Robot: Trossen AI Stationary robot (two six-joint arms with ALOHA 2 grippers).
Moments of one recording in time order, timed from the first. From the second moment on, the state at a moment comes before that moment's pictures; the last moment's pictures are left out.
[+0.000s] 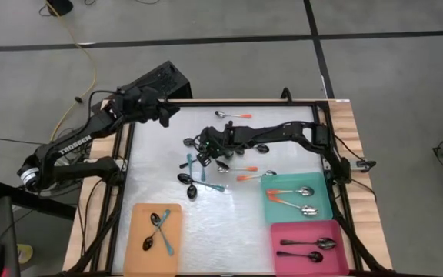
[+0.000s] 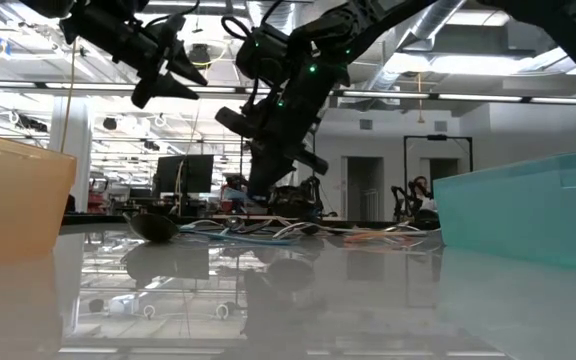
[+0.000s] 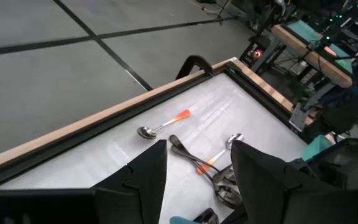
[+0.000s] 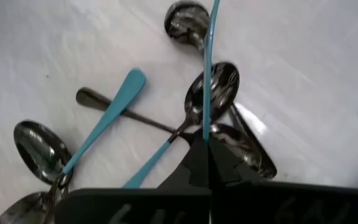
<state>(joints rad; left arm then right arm) 0.78 0.95 0.77 -0.21 0.25 -0.36 -0.15 2.15 1.67 -0.48 0.13 0.65</state>
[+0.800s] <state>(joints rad) 0.84 1.10 0.77 -0.05 0.39 -0.40 -0.22 2.15 1.67 -0.47 0.13 0.54</state>
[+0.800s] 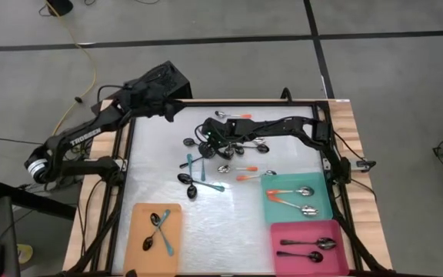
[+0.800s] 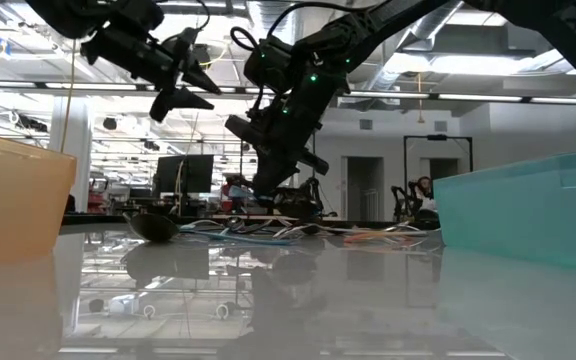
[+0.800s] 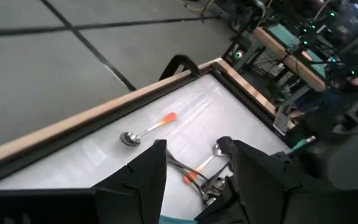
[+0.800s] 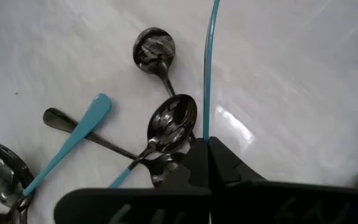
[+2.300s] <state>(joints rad) 0.76 1.13 0.77 -0.07 0.36 -0.35 -0.21 2.17 1.67 -0.45 0.20 0.34</state>
